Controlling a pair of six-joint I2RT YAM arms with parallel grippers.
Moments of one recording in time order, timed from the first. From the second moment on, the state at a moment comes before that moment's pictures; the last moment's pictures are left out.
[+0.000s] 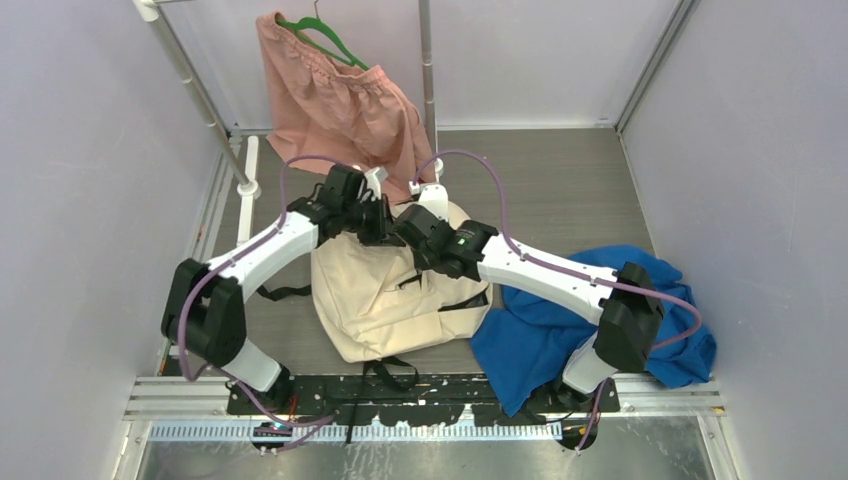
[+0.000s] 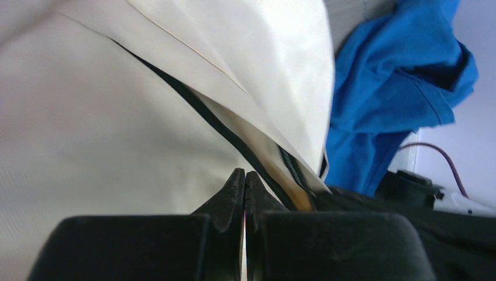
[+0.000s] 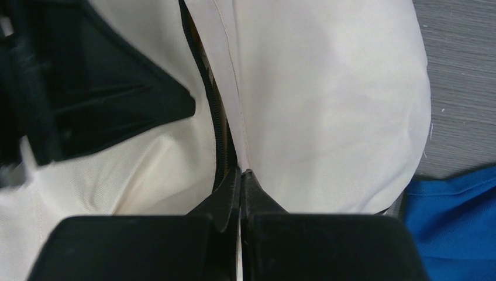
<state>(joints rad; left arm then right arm) -0.47 1.58 1.14 -0.39 0.46 -0.55 0.99 1.57 1.33 -0.67 0.49 0.66</state>
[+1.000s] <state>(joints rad) -0.97 1.23 1.02 -0.60 0.01 -0.18 0.89 1.34 1.08 -0.65 0.37 0.77</state>
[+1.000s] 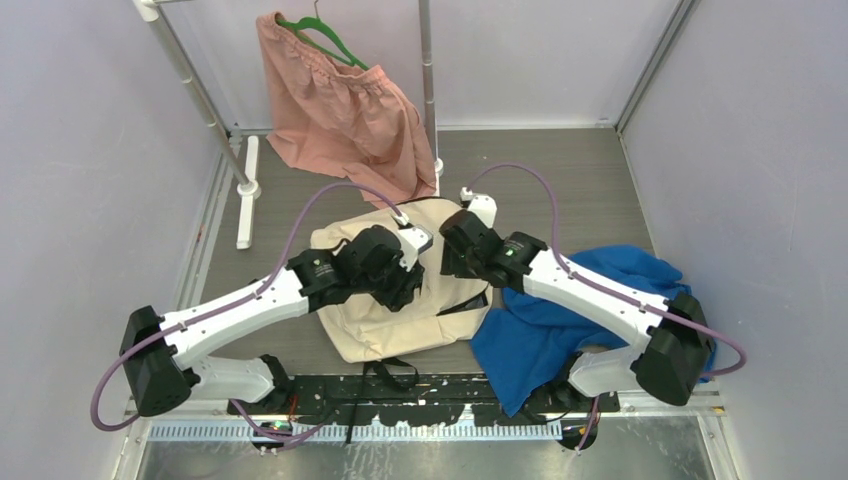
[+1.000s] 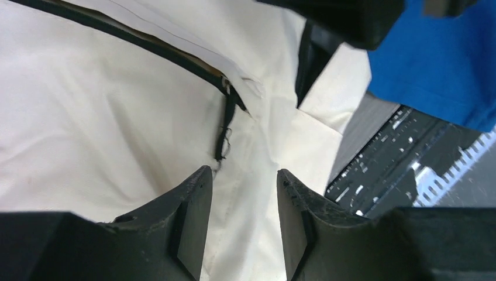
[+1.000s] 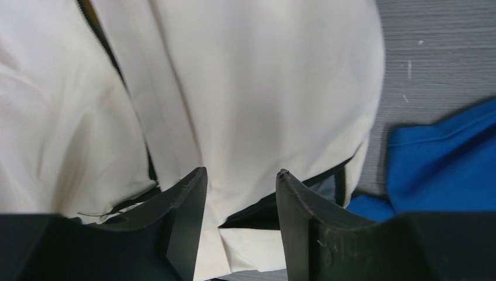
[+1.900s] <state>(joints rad) -0.97 1.41 1.10 -0.59 -0.13 -0.14 0.87 1.28 0.88 -0.48 0.16 0.87</state>
